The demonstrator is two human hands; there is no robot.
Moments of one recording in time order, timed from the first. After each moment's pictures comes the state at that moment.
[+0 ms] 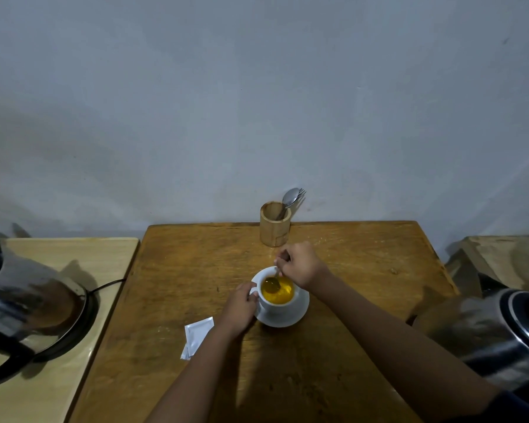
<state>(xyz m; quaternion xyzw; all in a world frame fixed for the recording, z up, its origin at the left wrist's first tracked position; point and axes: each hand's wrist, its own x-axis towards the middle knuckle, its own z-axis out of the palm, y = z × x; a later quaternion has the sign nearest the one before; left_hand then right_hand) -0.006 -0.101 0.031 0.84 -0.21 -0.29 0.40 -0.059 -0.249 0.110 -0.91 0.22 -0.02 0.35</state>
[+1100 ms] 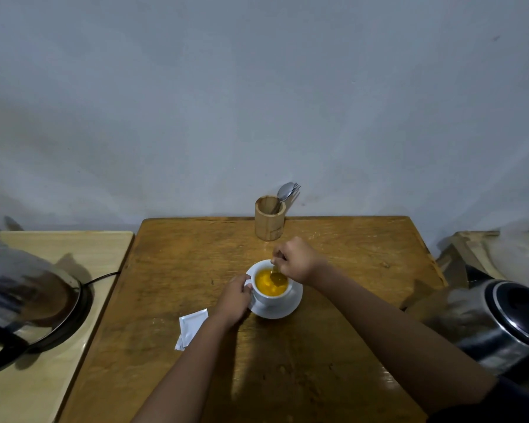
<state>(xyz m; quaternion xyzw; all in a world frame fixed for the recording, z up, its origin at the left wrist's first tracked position) -0.007 -0.104 0.031 0.84 -0.20 -0.29 0.40 -0.071 -0.249 0.129 -0.95 0.17 0.06 0.27</state>
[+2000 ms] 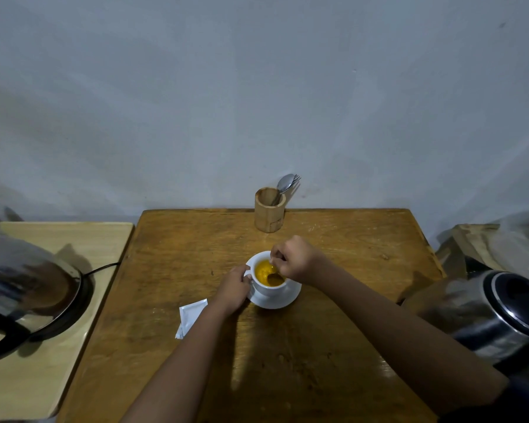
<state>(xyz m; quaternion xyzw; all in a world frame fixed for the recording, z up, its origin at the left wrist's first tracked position) -0.007 -0.103 0.041 0.85 -0.20 -0.31 0.38 -0.081 -0.242 0.127 -0.96 0.12 0.07 0.23</state>
